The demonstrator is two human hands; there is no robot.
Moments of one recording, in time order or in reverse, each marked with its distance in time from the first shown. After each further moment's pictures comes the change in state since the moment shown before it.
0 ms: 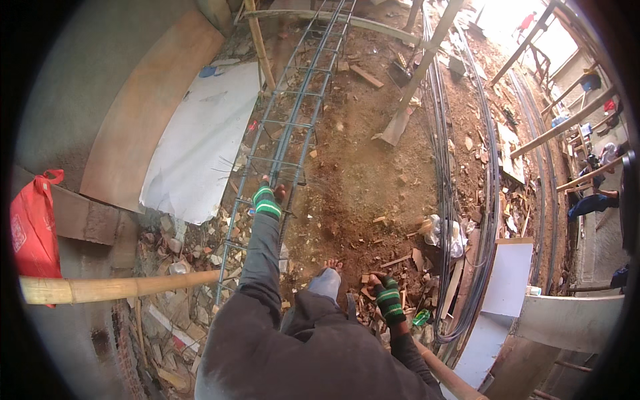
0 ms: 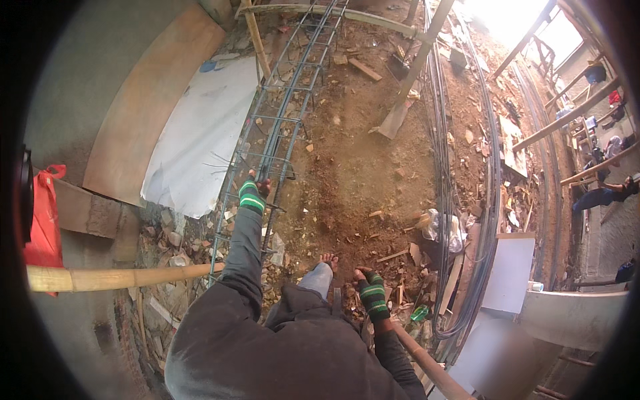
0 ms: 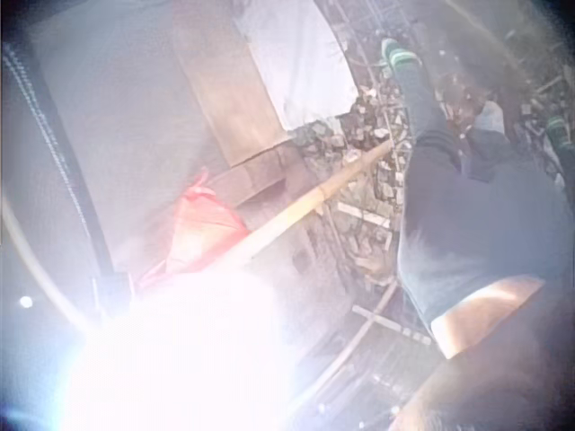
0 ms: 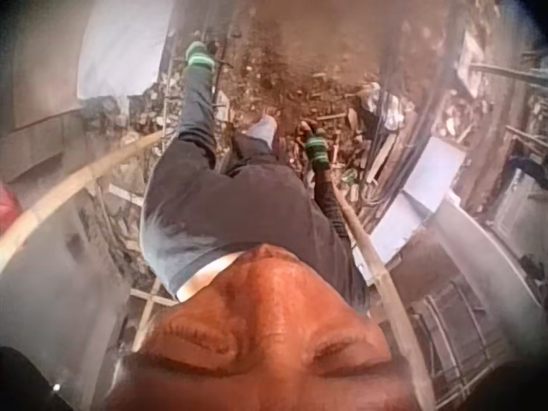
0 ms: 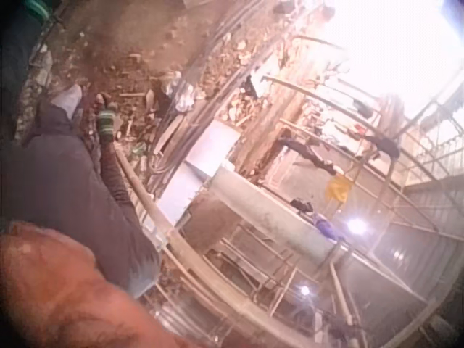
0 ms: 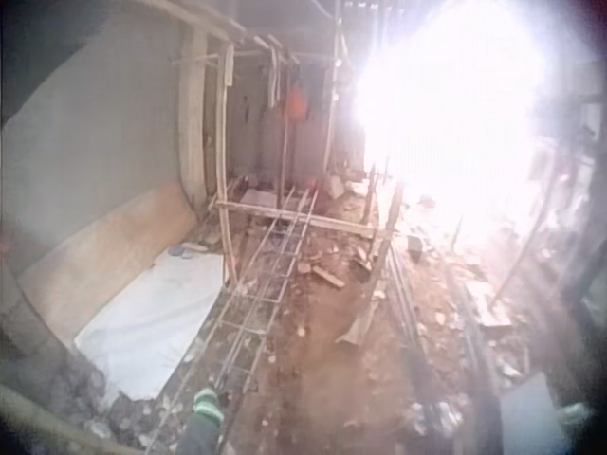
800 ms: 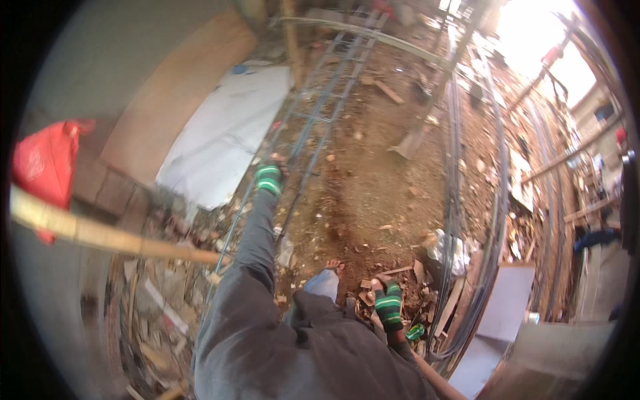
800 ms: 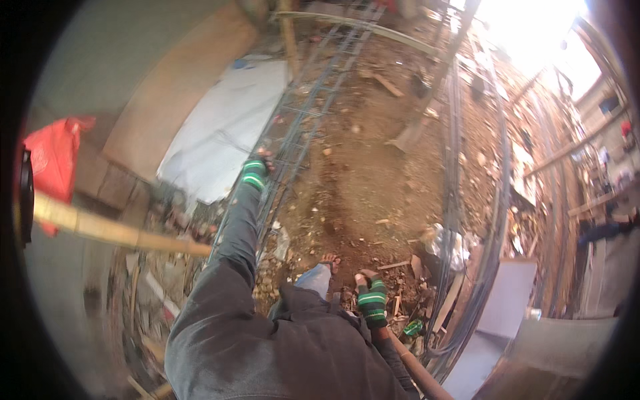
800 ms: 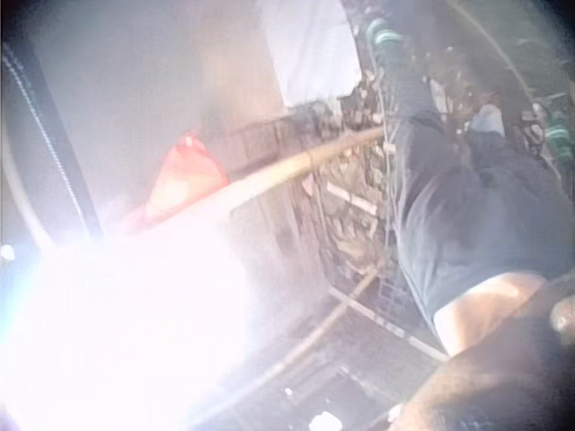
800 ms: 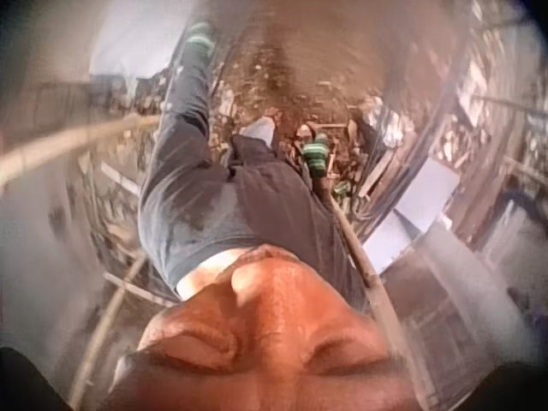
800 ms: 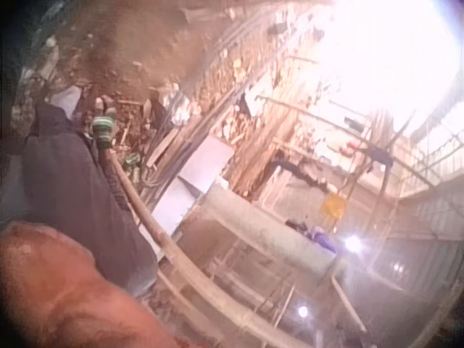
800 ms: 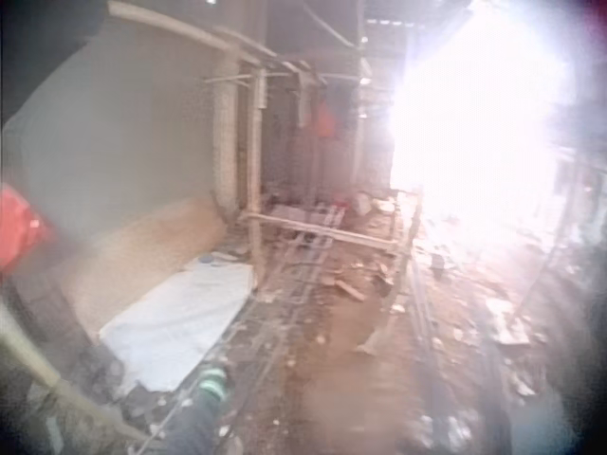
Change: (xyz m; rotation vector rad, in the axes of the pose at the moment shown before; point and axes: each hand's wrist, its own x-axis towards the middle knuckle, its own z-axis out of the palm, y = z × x) left_hand 0.000 0.035 -0.024 0.243 -0.302 0.171; right_hand -0.073 -0.012 -0.026 -0.435 0.045 -0.471
